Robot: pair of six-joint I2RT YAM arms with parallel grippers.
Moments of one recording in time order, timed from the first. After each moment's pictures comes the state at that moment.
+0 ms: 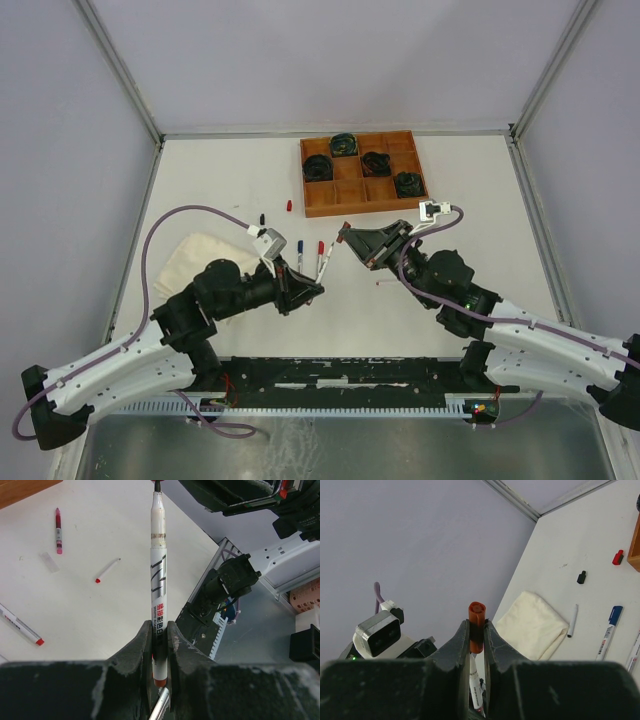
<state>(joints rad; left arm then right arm) -0.98 0.64 0.61 -0.12 0.14 -0.48 1.03 0.88 0.64 0.37 0.35 0.92</state>
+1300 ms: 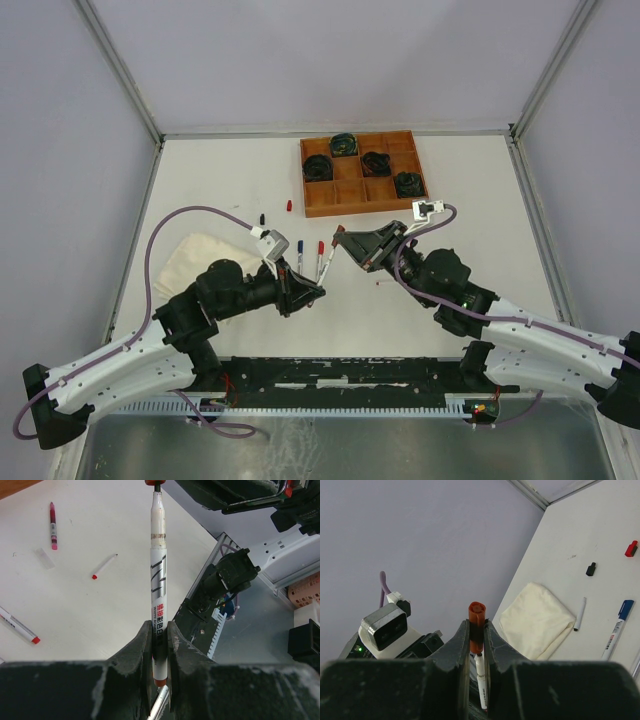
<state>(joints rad) -0.98 0.65 0.60 -0.12 0.17 -0.48 1.03 0.91 0.65 0.38 0.29 0.93</state>
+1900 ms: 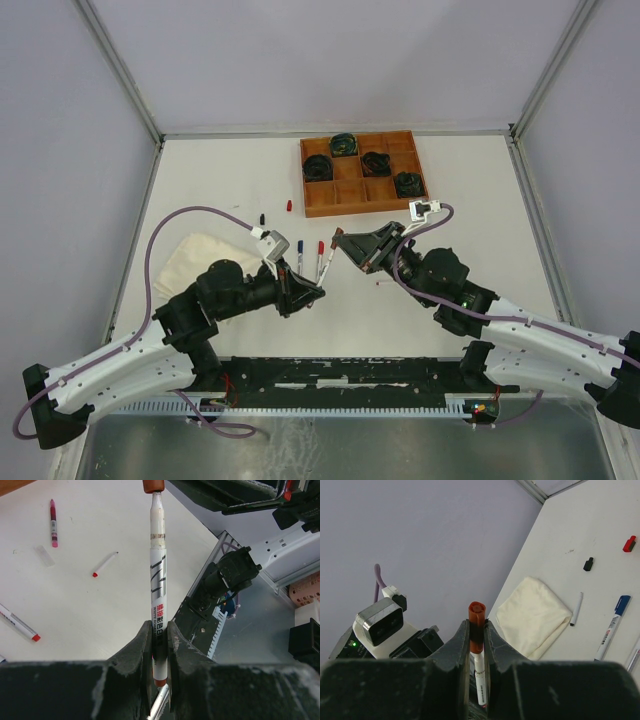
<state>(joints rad) -0.98 0.65 0.60 -0.12 0.15 -0.48 1.03 0.91 0.65 0.35 0.27 0.92</state>
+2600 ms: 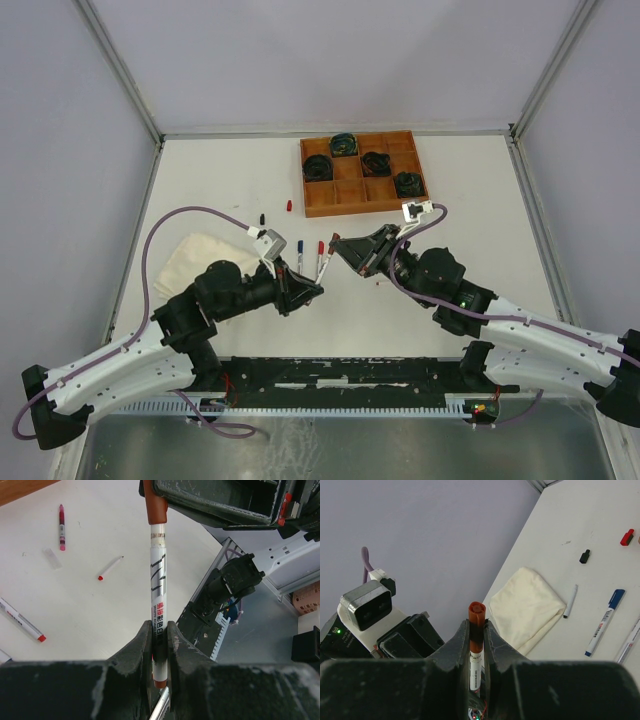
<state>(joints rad) -0.98 0.64 0.60 -0.13 0.11 -0.48 1.03 0.92 0.66 0.32 0.24 0.88</state>
